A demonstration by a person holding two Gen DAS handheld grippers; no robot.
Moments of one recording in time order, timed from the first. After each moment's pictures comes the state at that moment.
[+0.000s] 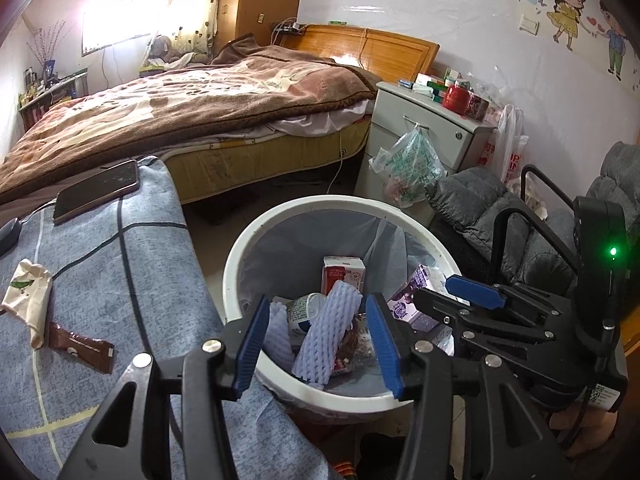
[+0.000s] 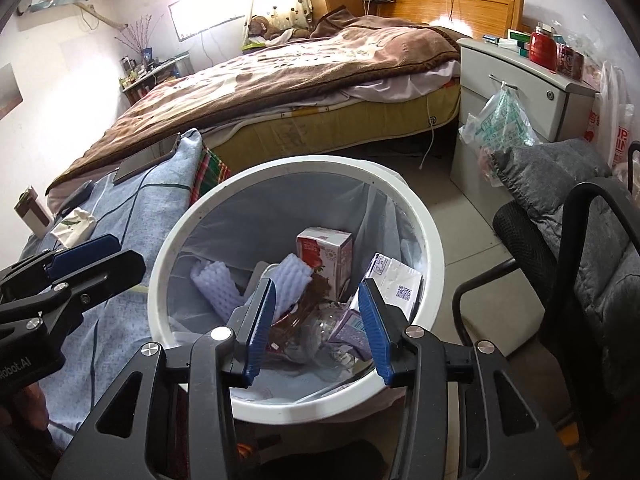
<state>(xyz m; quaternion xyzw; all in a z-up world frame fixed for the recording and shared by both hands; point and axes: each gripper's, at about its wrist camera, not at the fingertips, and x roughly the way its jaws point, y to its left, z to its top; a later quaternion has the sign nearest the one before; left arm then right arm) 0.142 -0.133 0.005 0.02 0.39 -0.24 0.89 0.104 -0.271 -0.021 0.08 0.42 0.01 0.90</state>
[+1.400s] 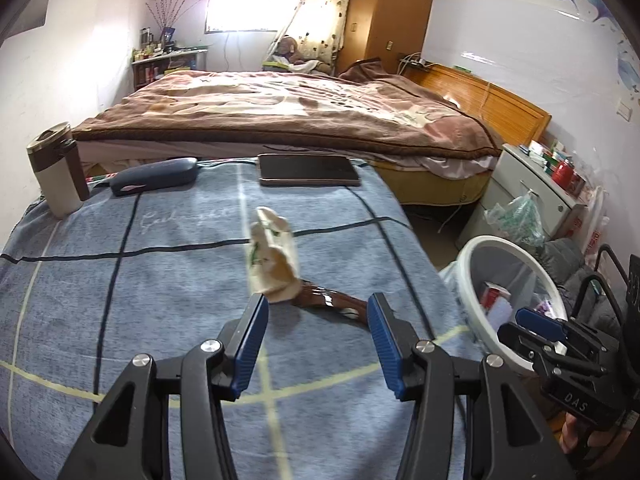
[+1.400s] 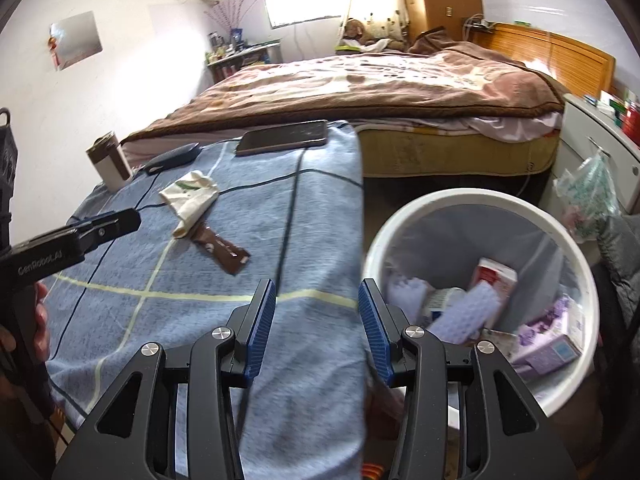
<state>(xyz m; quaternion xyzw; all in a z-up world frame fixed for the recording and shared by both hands) 0.135 0.082 0.010 -0.05 0.37 -0.06 0.92 0.107 -0.135 -0.009 0.02 0.40 0.14 0.91</state>
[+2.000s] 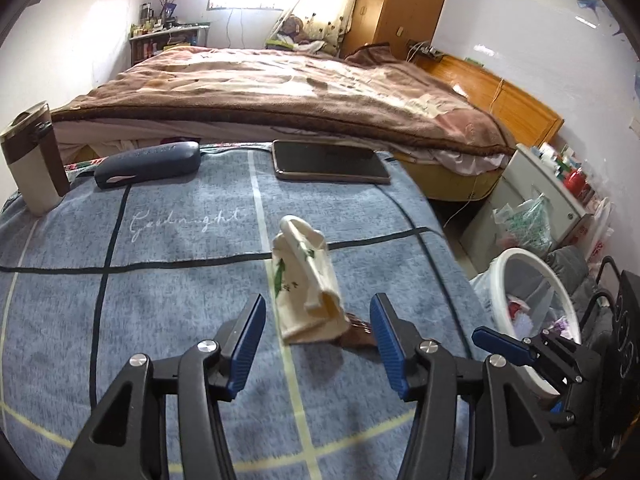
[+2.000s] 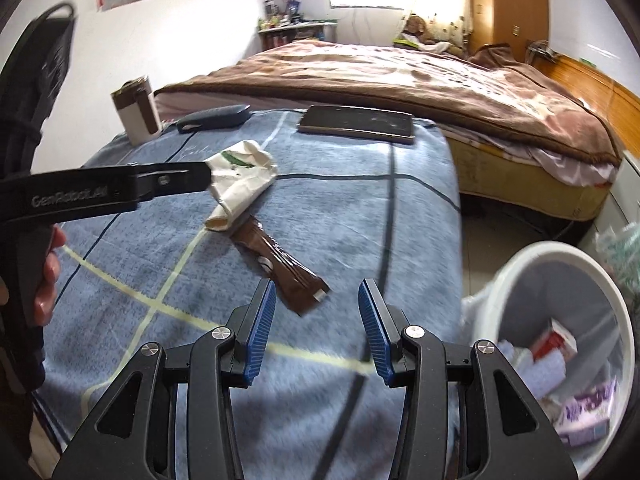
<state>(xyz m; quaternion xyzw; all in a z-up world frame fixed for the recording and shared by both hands) 0.191 0.109 -0.010 -0.07 0.41 -0.07 0.91 0.146 -0.060 -0.027 -0.07 0.41 0.21 0.89</state>
